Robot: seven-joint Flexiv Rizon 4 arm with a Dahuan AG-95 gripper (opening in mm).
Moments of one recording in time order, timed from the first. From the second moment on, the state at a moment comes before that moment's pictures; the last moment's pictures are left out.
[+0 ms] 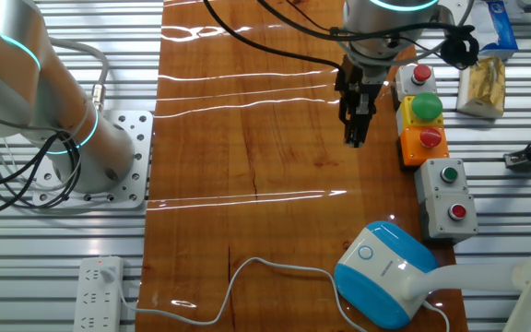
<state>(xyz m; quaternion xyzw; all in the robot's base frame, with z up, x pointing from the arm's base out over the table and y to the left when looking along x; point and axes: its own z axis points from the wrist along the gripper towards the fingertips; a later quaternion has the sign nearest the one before) 0.500 0.000 0.170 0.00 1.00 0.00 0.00</state>
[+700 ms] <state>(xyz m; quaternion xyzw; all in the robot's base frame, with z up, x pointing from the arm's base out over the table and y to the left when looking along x) 0.498 0.001 0.171 0.02 1.00 -0.06 0.04</state>
